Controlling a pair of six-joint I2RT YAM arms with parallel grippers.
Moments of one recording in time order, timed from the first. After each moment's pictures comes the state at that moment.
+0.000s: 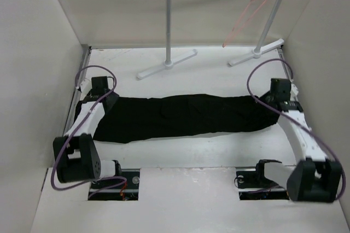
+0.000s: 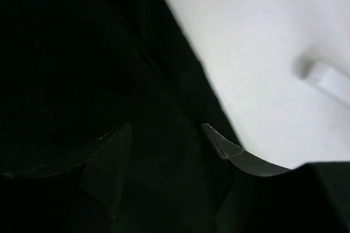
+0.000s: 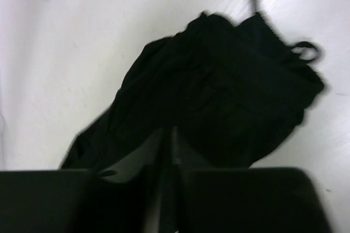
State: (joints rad) left arm 0.07 1.28 0.84 -0.41 -0.29 -0.86; right arm -0.06 1.02 0.79 -0.55 0.19 0.87
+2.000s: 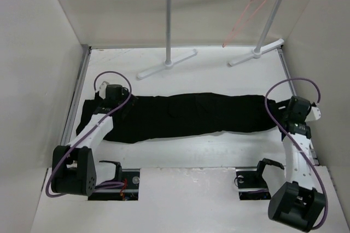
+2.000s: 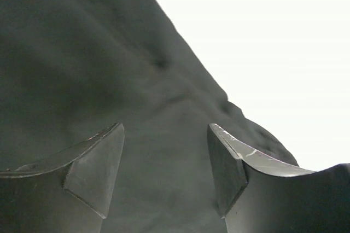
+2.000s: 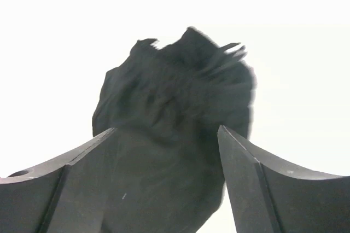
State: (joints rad) left arm -0.11 1.22 0.62 -0.18 -0.09 -0.98; right arm -0.33 0.85 0.58 -0.44 0.15 0.91
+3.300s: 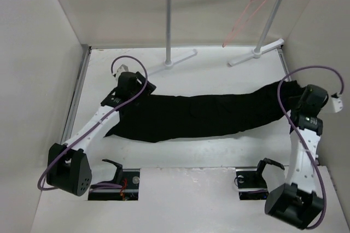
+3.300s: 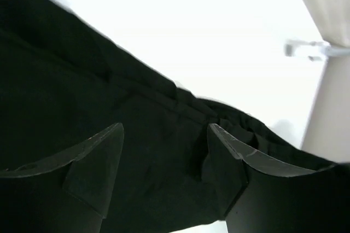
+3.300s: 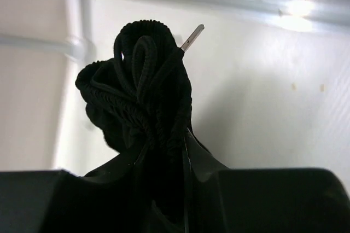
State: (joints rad) left arm -0.33 1.21 0.83 -0.25 -0.08 -0.96; right arm -0.43 0.89 0.76 -0.46 0.23 0.93
